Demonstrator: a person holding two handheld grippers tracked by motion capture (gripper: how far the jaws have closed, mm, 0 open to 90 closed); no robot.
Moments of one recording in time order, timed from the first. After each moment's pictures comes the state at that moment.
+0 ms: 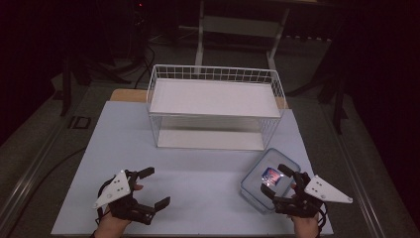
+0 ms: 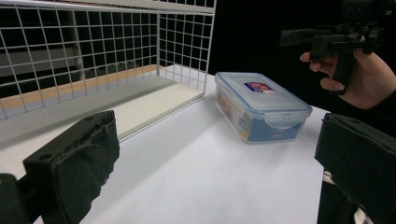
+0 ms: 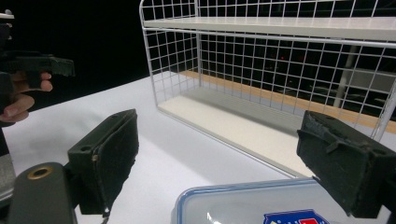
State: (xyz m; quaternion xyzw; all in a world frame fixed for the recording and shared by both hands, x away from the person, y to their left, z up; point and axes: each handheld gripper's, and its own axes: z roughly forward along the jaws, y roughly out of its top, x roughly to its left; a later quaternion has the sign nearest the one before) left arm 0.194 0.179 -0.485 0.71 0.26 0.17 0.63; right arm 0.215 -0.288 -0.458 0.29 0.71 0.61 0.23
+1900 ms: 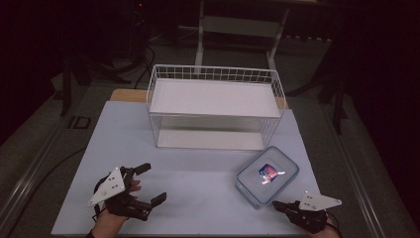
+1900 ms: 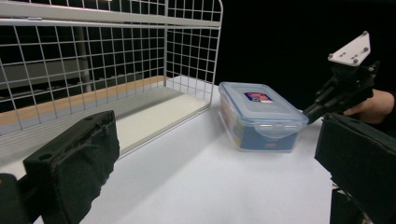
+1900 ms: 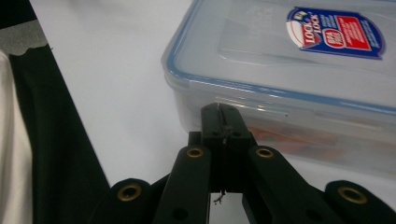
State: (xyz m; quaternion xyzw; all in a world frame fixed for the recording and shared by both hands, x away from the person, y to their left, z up) left arm 0.199 0.188 -0.484 0.70 0.26 0.18 0.64; right arm 0.211 -0.331 -0.516 0.25 0.85 0.44 0.13
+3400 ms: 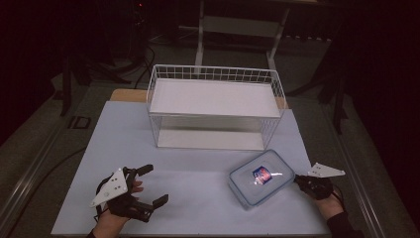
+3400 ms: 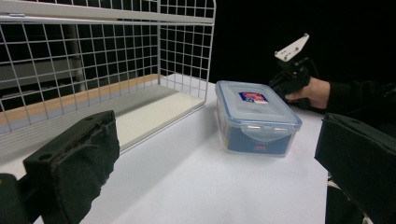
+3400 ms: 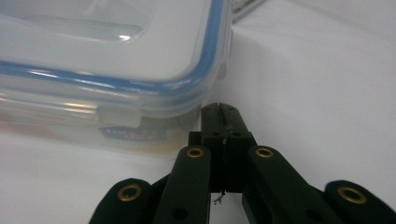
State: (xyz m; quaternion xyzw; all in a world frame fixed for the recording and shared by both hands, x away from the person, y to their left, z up) left arm 0.199 0.184 -0.485 0.70 0.25 0.18 0.64; right arm 0.300 -0.387 -0.537 0.34 0.83 0.40 0.20
